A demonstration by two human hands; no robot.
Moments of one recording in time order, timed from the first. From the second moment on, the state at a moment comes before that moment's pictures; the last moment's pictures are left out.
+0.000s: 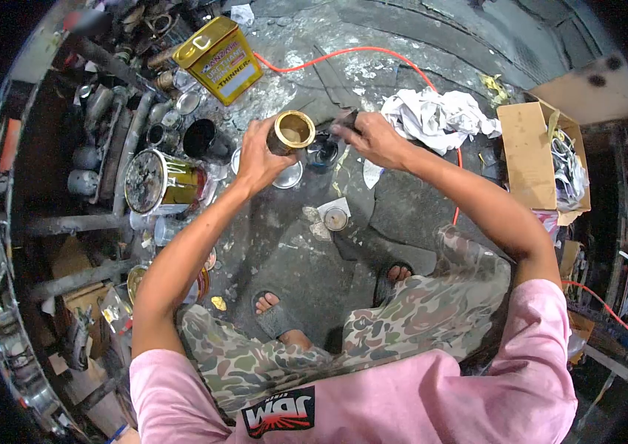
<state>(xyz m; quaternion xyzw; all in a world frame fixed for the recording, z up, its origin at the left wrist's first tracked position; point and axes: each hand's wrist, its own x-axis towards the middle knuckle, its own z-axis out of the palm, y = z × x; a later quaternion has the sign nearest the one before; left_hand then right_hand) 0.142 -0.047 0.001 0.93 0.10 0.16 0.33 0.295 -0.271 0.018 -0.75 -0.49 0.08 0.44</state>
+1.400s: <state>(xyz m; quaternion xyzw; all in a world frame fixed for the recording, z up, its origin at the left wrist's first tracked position) 0.138 -0.043 -0.006 0.92 0.11 0.14 0.34 0.292 -0.258 0.022 -0.73 -0.55 0.18 0.36</state>
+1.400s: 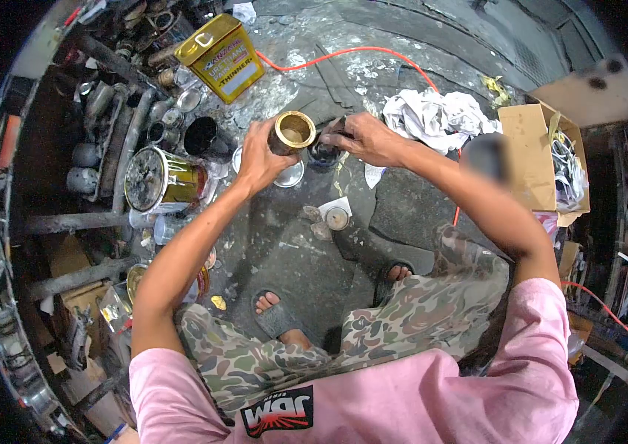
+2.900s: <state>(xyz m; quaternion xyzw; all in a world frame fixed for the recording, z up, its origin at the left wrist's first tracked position) 0.138 -0.042 -0.004 0.92 0.10 0.15 0.33 0.350 -0.309 0.017 -0.80 -0.22 0.25 0.50</state>
